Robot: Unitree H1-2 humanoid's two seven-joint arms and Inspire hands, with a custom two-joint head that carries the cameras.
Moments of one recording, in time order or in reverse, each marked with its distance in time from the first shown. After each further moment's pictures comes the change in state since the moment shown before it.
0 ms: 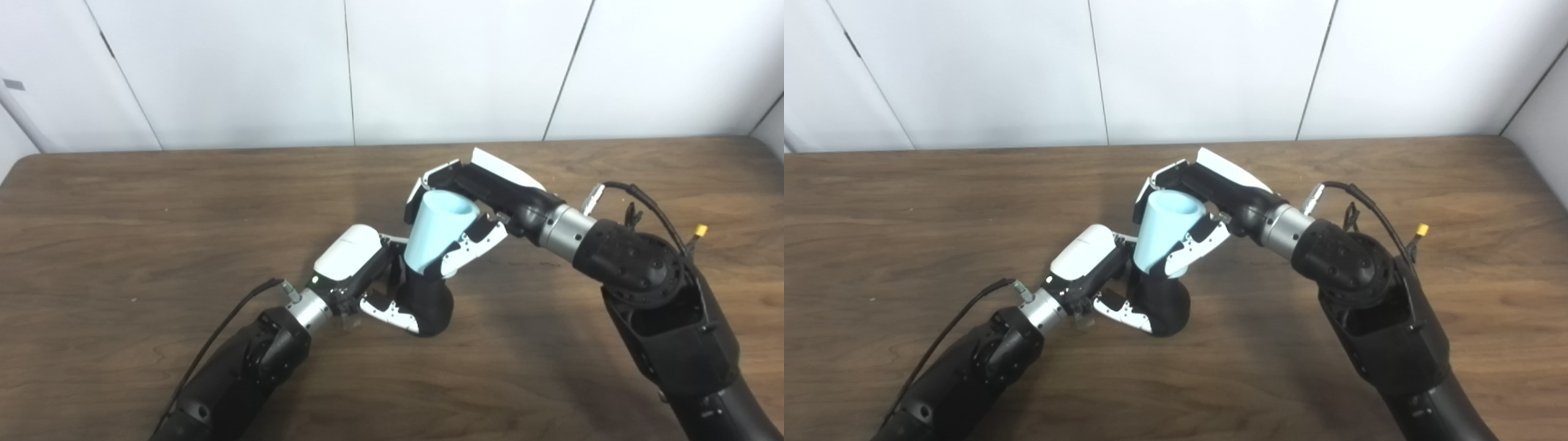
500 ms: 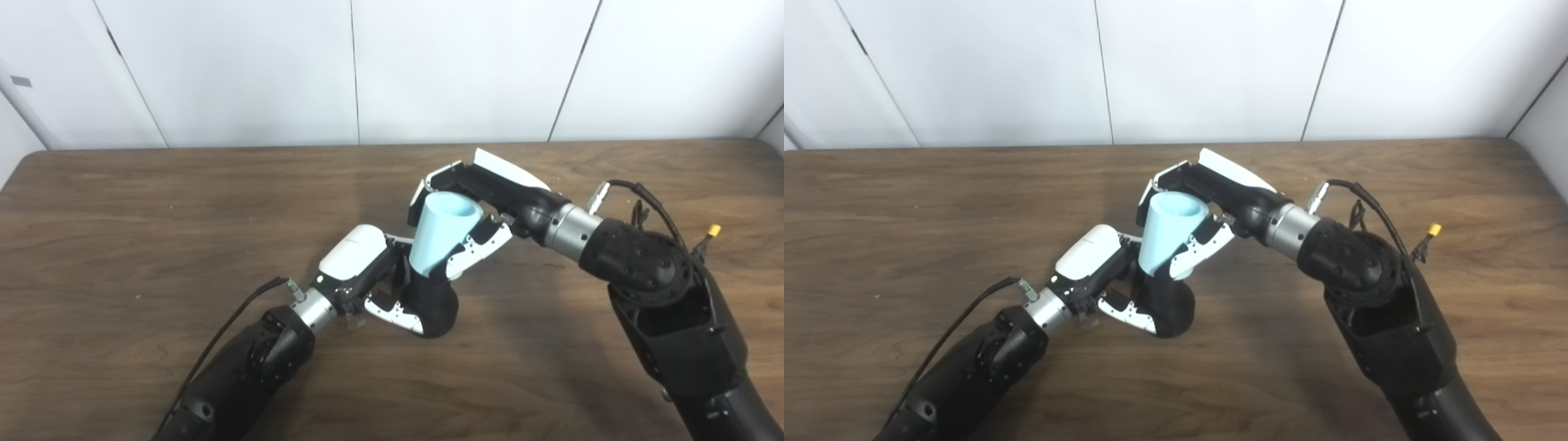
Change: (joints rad) left arm 0.004 -0.001 0.000 -0.012 -0.009 0.009 -0.015; right arm 0.002 0.000 0.000 -0.018 -0.025 0.000 0.039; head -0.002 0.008
